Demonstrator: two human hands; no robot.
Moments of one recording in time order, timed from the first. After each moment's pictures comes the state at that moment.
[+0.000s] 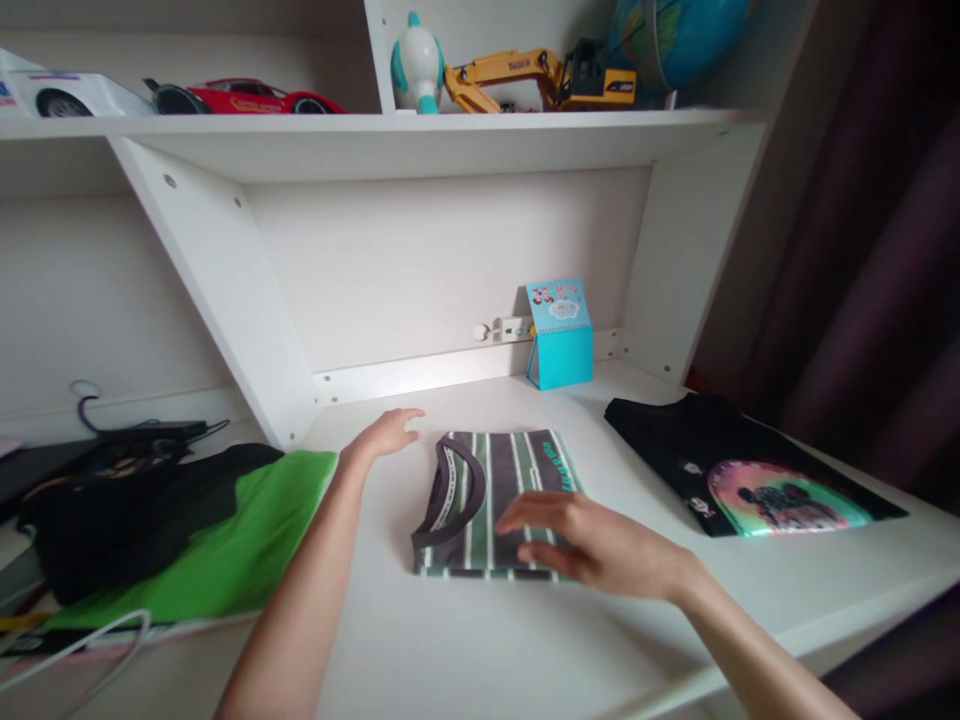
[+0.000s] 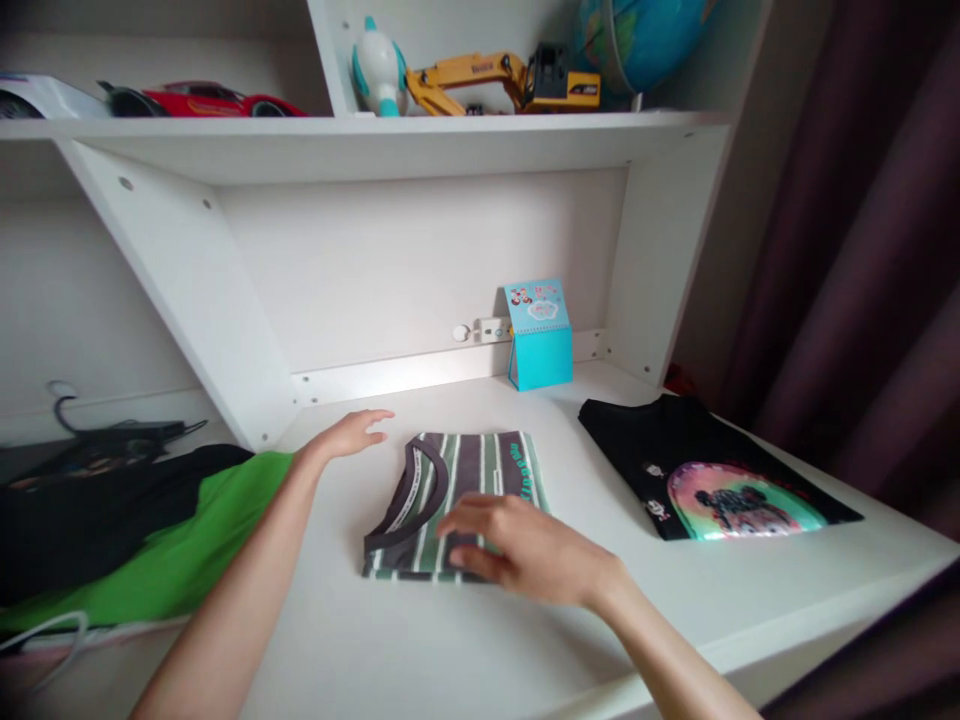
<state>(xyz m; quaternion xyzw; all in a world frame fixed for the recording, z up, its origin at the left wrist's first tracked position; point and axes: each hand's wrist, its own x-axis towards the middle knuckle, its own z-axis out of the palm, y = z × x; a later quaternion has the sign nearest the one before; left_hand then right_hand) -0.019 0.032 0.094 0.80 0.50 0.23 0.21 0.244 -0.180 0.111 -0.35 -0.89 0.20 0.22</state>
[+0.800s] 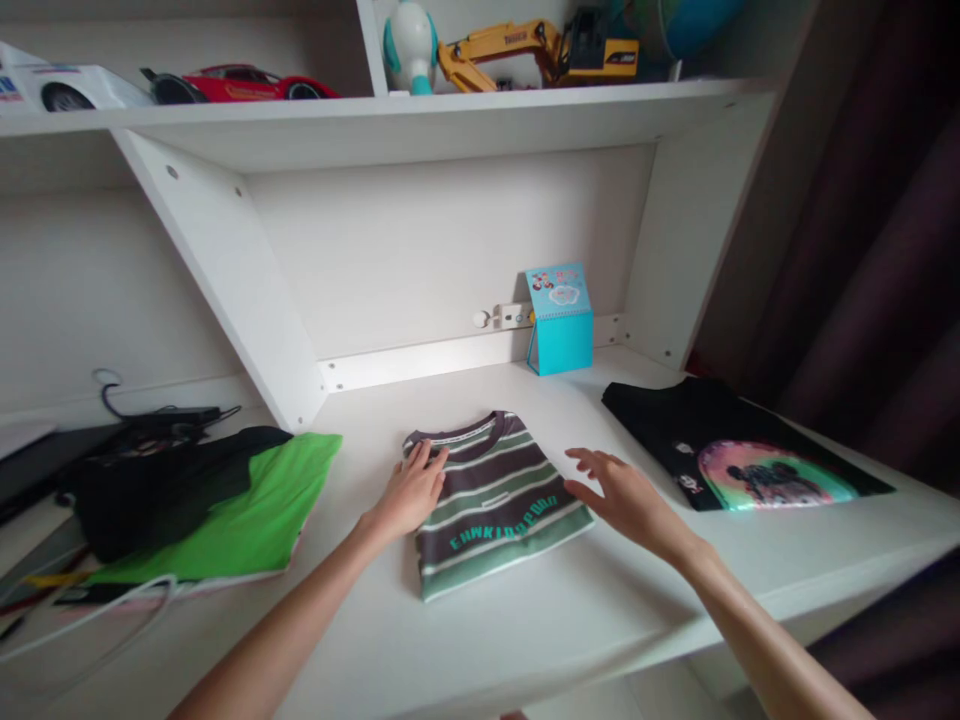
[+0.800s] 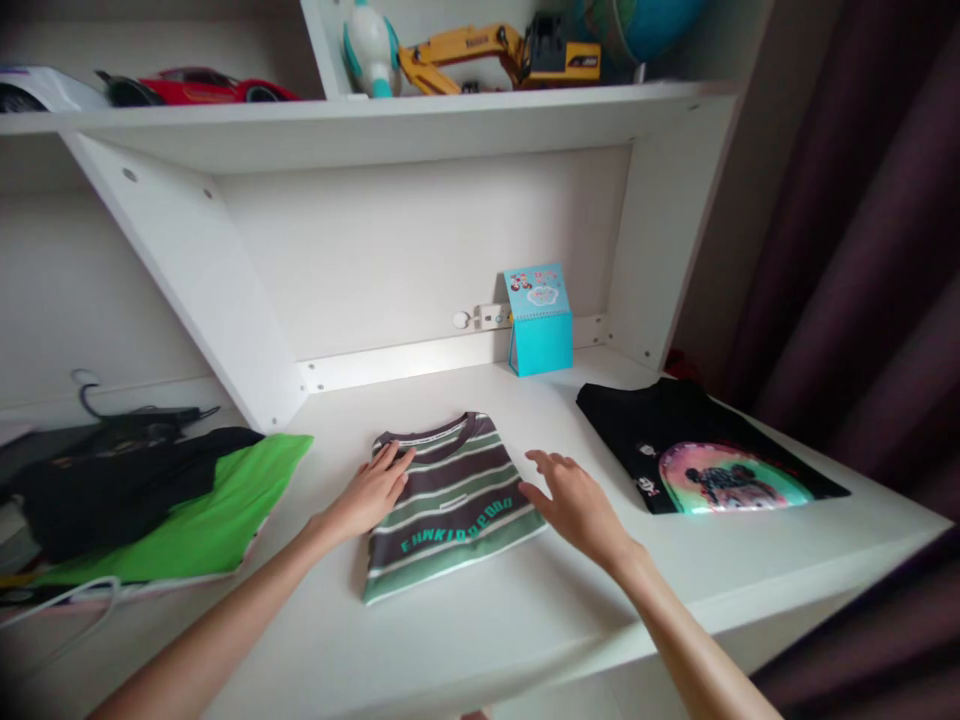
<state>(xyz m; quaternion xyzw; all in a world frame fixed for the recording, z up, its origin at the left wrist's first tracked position) 0.007 -0.083 0.041 0.85 0.52 0.03 0.05 0.294 -0.175 0.046 -0.62 -0.72 0.13 0.29</state>
